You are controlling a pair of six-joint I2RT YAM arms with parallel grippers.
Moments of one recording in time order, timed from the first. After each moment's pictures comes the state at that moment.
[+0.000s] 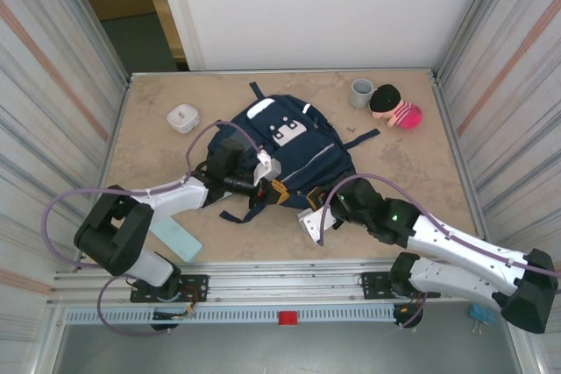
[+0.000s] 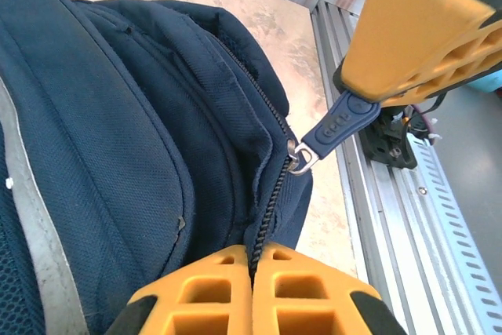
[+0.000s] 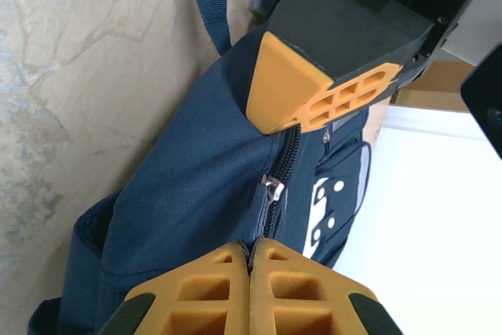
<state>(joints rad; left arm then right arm) -0.59 1.51 0.71 0.12 0.96 0.22 0.96 0.89 0.64 -0.39 0.08 -1.39</state>
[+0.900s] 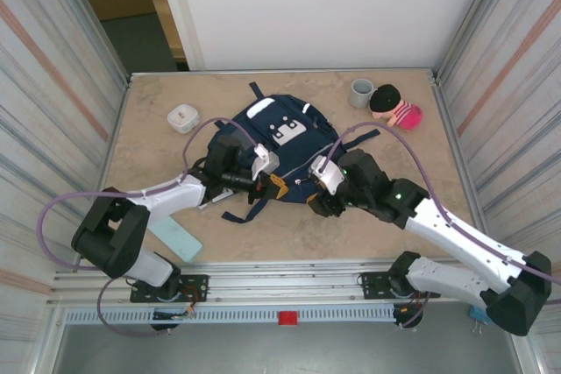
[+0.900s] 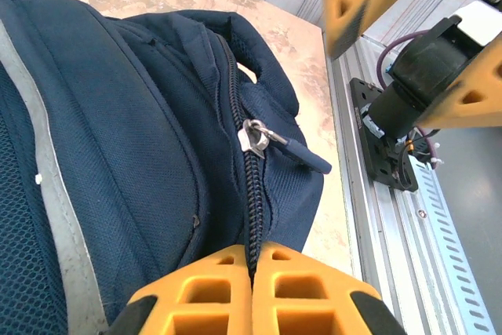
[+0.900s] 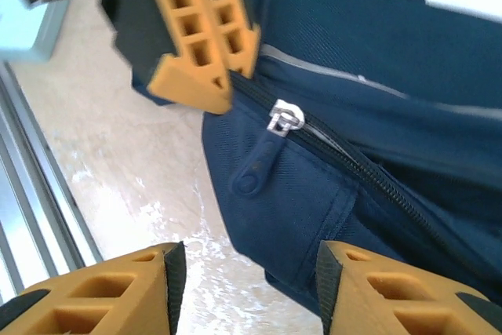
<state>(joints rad) -0.57 1.47 0.73 0.11 0.94 0.14 0.78 1.00 0.84 -0.62 -0.17 -0.03</state>
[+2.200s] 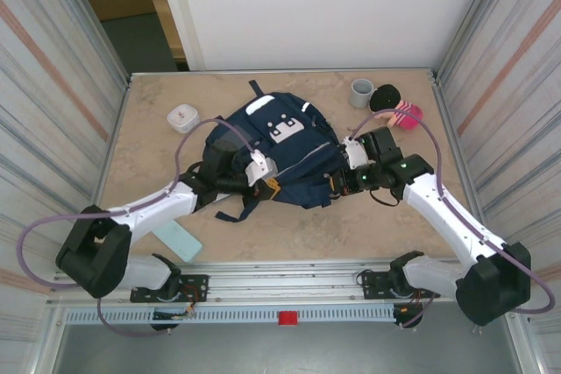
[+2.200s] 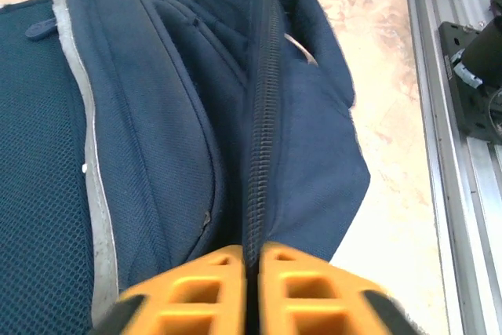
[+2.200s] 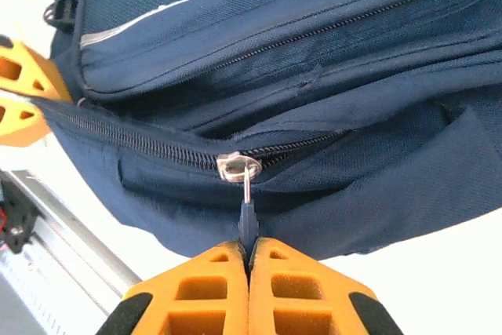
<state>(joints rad) -0.59 1.32 0.69 -0.04 0.67 0.34 0.41 1.13 0.91 -0.78 -0.42 0.20</state>
